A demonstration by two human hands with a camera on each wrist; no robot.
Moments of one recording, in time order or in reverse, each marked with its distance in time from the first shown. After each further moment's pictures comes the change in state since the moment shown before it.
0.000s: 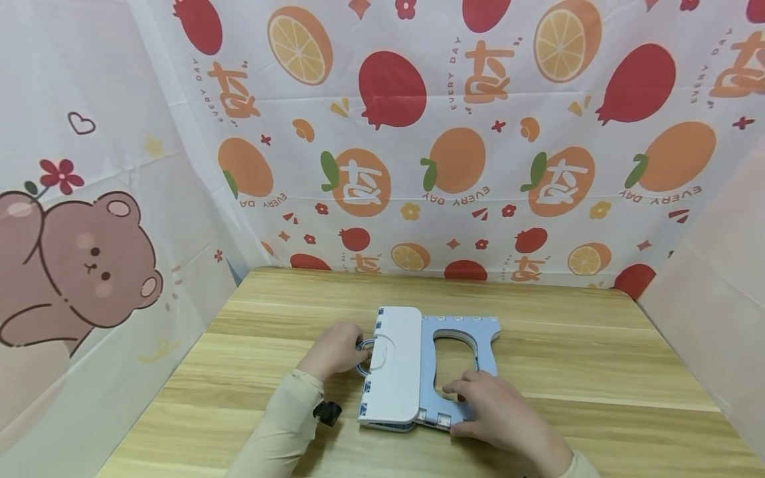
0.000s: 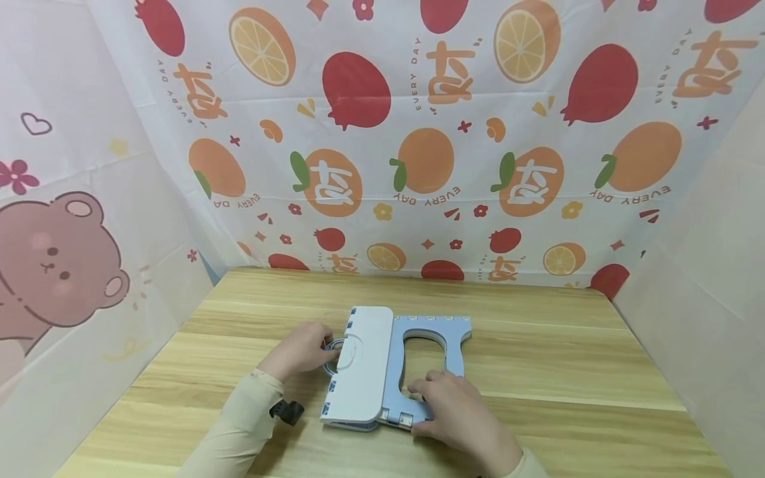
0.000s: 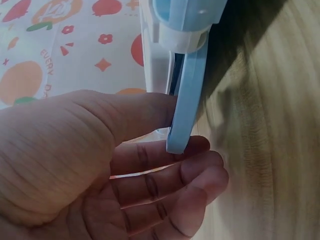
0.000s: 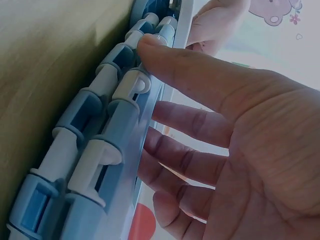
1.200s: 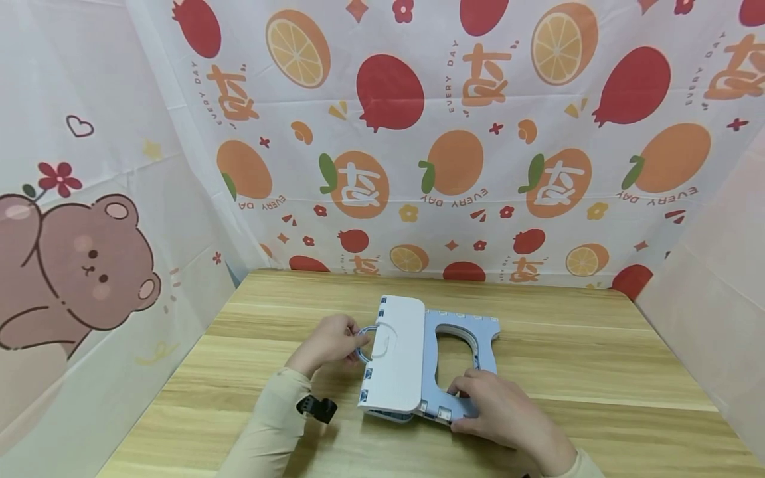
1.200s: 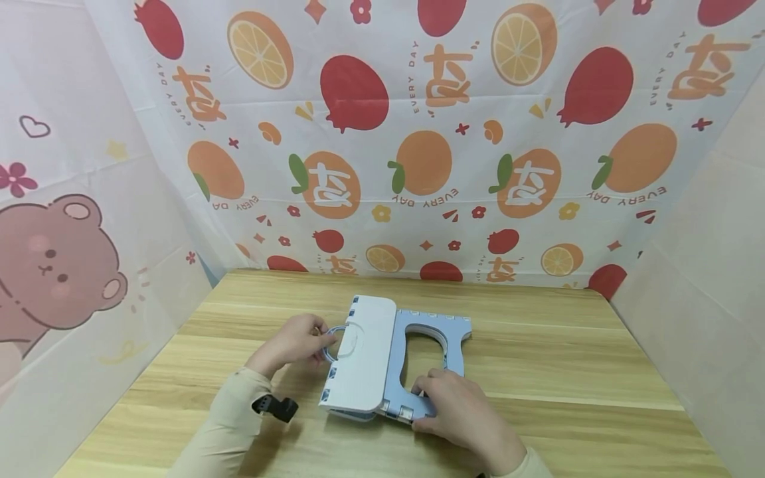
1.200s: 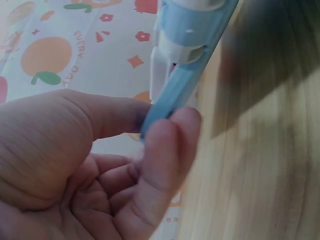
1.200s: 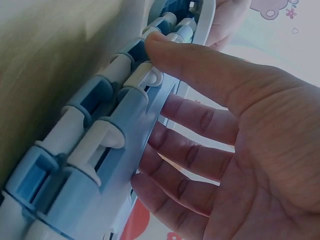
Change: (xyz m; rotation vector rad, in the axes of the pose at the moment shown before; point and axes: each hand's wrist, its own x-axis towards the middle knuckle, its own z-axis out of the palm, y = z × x) left_hand 0.000 -0.004 -0.019 -0.428 -0.046 -0.080; right_hand 0.001 0.002 -0.008 0.044 -0.011 0.044
